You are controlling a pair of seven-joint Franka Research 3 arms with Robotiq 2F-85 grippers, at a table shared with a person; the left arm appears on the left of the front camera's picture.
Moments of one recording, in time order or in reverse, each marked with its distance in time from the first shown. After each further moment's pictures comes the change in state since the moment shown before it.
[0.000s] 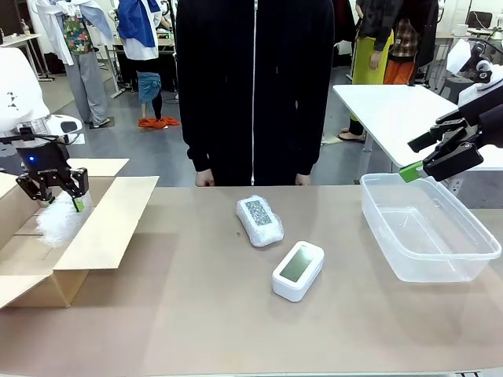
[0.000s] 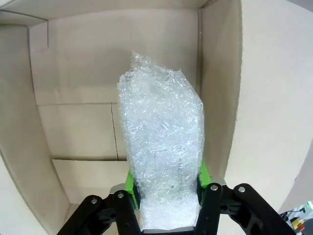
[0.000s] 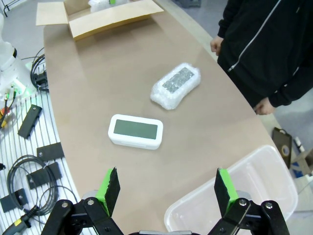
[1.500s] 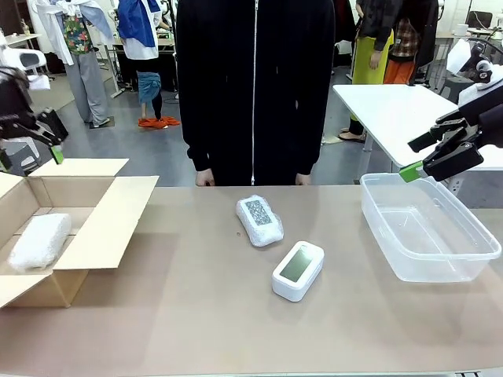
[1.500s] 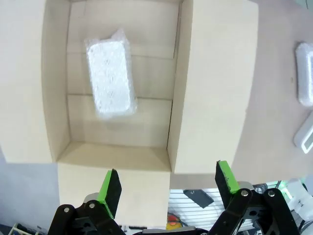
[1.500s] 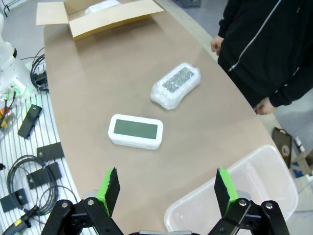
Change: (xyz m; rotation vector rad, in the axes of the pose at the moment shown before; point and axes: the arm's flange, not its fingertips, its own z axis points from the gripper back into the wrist) left arm -0.086 -0.018 0.152 -0.014 -0.059 0.102; right arm 0.000 0.000 0.000 0.000 0.001 0.000
